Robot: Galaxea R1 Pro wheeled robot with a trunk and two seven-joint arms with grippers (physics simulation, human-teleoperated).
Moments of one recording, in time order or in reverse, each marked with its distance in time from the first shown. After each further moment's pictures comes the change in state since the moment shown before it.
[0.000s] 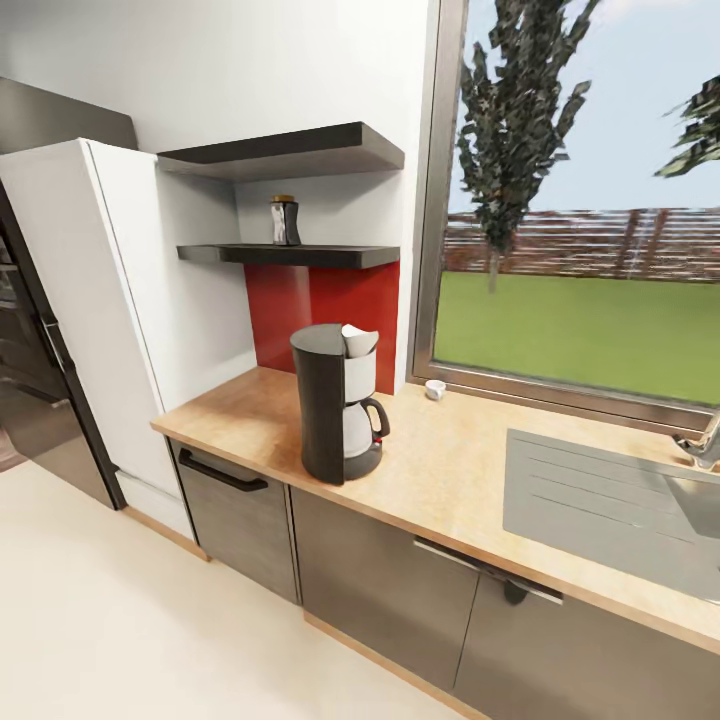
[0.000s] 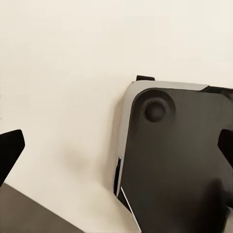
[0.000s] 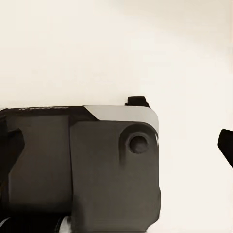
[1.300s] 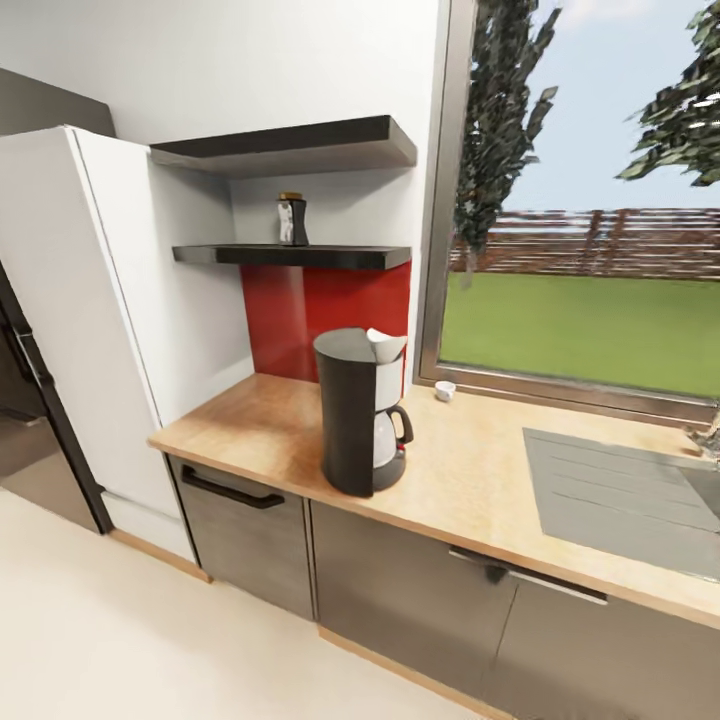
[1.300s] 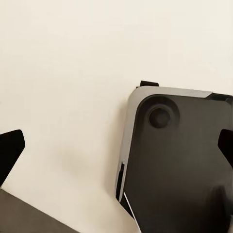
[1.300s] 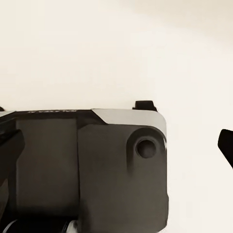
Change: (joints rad) left arm -0.002 0.009 0.011 -0.012 0.008 0.000 0.002; right arm 0.014 0.000 -0.001 -0.002 -0.001 -0.040 0.034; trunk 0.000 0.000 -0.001
